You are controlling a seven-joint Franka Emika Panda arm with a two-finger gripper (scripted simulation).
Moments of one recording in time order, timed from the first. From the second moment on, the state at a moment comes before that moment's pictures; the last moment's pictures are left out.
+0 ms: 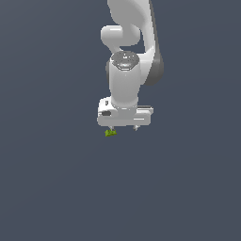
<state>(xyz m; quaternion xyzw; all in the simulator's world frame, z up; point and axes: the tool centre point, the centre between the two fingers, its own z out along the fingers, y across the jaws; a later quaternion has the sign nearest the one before) 0.007 0.014 0.182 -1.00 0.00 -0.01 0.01</state>
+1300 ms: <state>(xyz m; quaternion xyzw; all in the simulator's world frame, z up) -0.006 -0.012 0.171 -1.00 0.06 0.00 0.00</state>
